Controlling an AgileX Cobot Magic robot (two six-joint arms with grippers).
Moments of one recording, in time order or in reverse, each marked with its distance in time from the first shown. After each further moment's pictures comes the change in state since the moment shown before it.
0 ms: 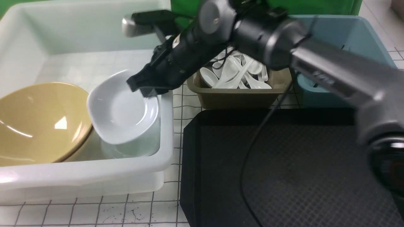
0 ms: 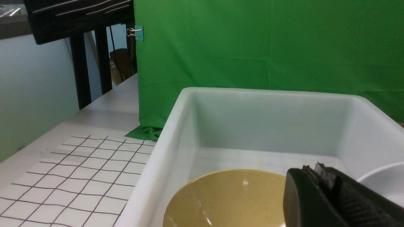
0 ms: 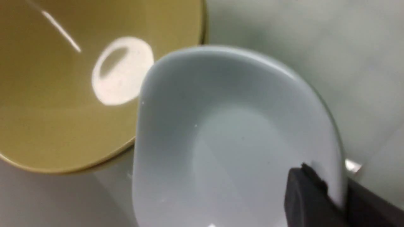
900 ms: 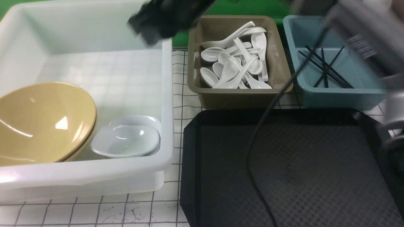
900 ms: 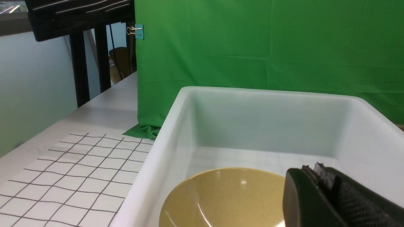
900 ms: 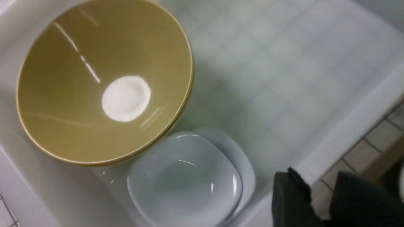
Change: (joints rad) right arm -0.045 -0.178 -0.273 -0.168 0.297 0.020; left arm 0.000 -0.002 0.000 -0.017 -0.001 -0.002
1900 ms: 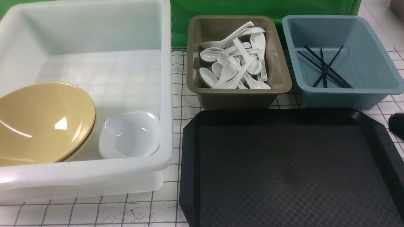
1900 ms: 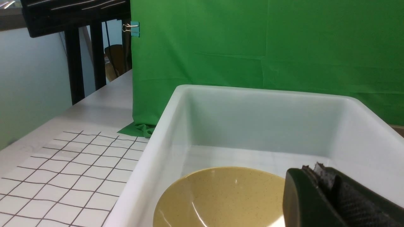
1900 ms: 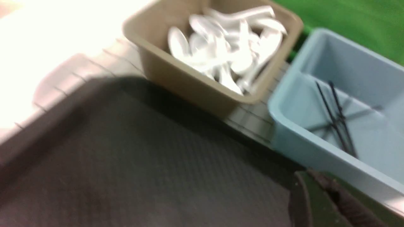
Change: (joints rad) right arm -0.150 -1.521 2.008 -0.504 -0.929 0.205; left arm 0.000 0.000 0.000 -0.006 -0.004 -0.006
